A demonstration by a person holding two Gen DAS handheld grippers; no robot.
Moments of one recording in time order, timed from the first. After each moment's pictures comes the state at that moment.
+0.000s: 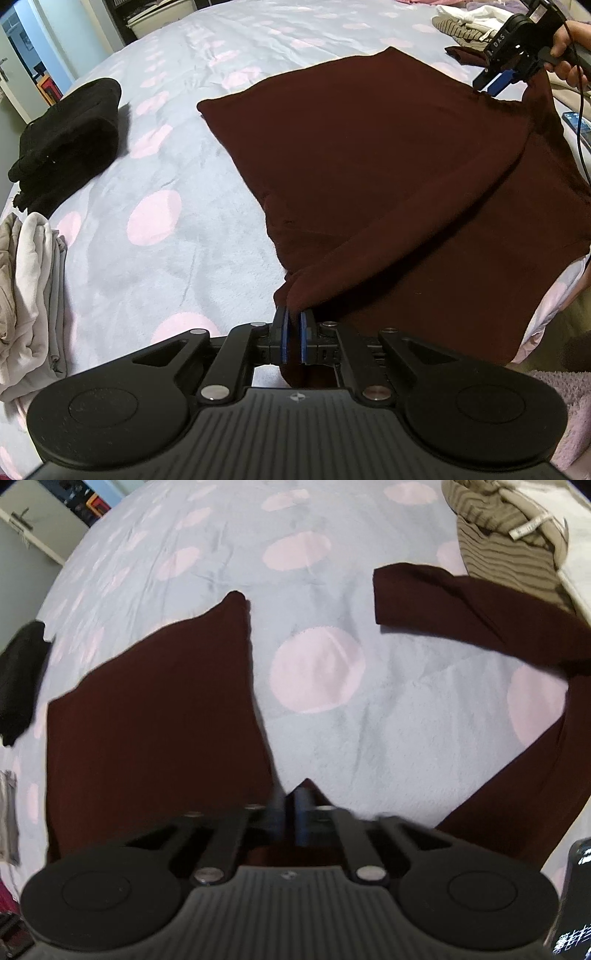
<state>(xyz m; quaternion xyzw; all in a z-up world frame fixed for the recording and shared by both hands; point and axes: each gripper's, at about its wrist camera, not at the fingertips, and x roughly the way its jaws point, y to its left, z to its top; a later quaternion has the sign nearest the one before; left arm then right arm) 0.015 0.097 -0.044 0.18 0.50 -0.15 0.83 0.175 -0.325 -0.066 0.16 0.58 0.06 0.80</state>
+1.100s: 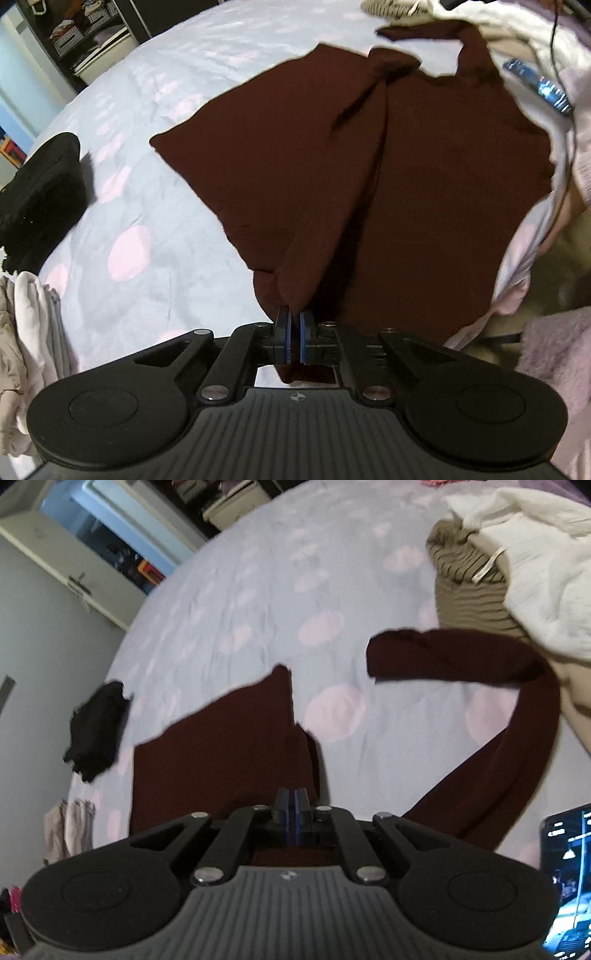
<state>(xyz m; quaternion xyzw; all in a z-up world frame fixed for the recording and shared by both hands) -0.010 0.078 -0.038 0.27 0.47 -0.22 0.81 0.115 -0.376 -0.013 0.24 0.48 0.12 0.83</state>
